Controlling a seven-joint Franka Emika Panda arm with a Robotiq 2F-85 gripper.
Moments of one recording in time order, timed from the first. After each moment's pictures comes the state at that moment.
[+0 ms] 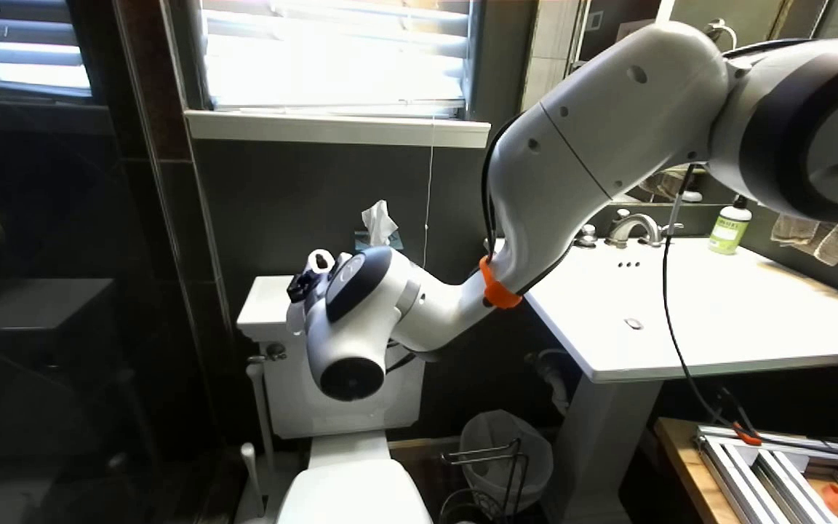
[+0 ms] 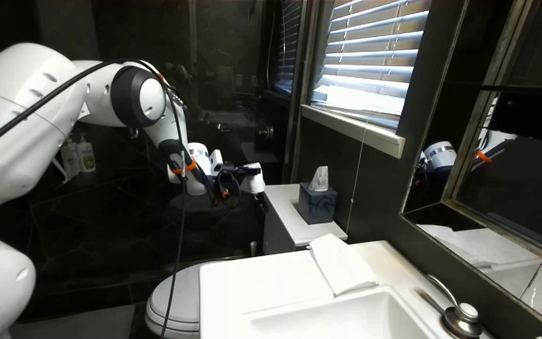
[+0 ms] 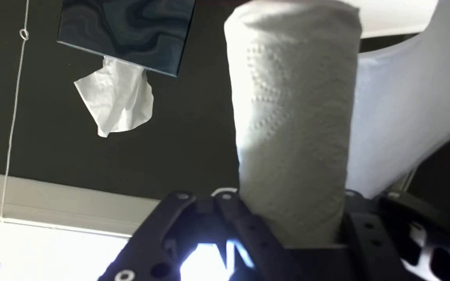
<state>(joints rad) -0.18 0.81 -0.02 -1.54 -2.03 2.06 2.21</state>
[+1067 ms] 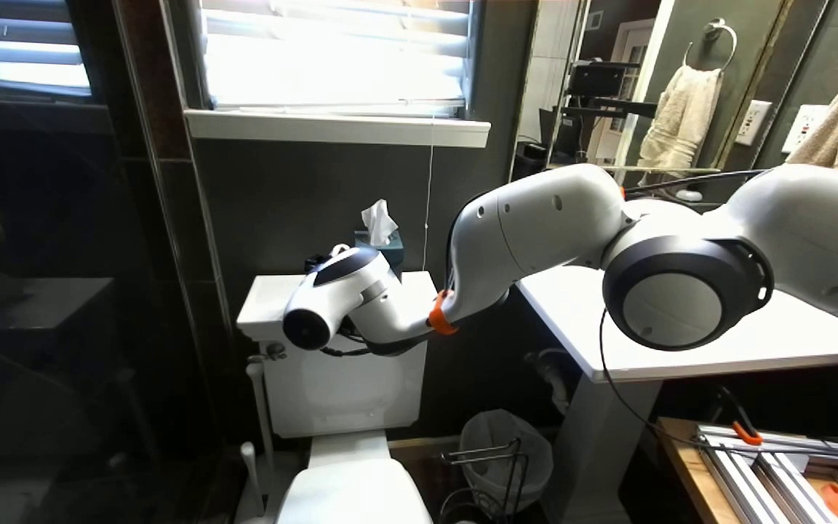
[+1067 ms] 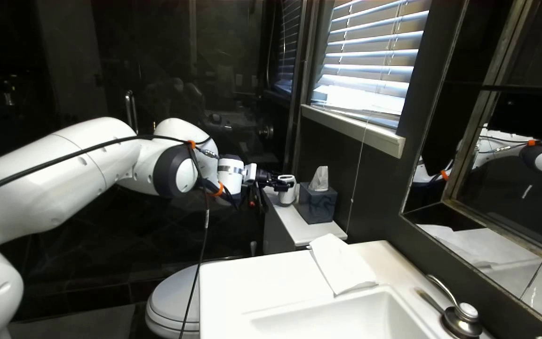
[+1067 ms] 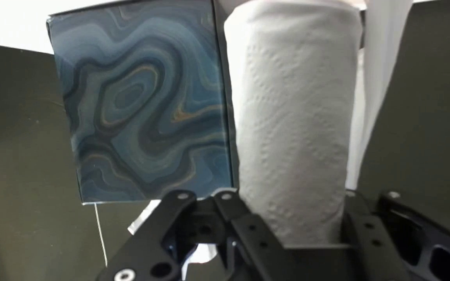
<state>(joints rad) -0.33 1.27 -0.02 -0.83 -1.73 2.06 2.26</state>
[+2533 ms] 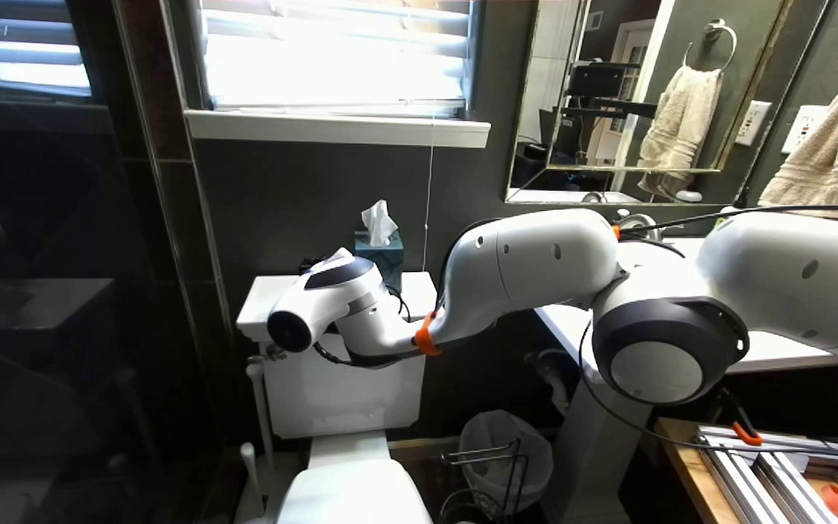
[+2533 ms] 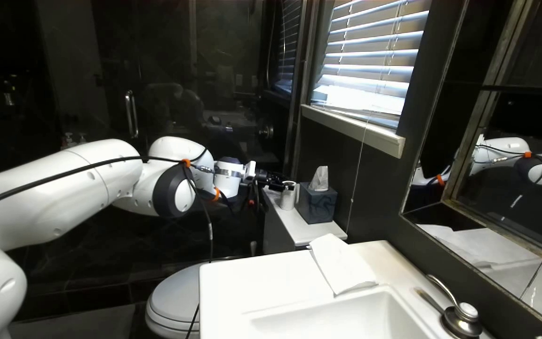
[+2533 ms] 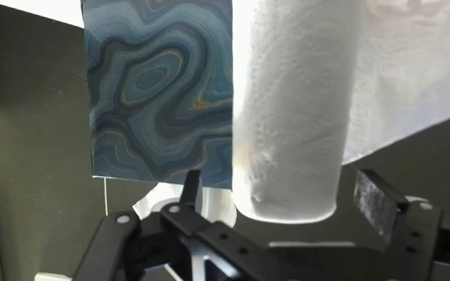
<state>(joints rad) -0.29 1.43 -0.09 -0.57 -1.57 1.99 2.01</state>
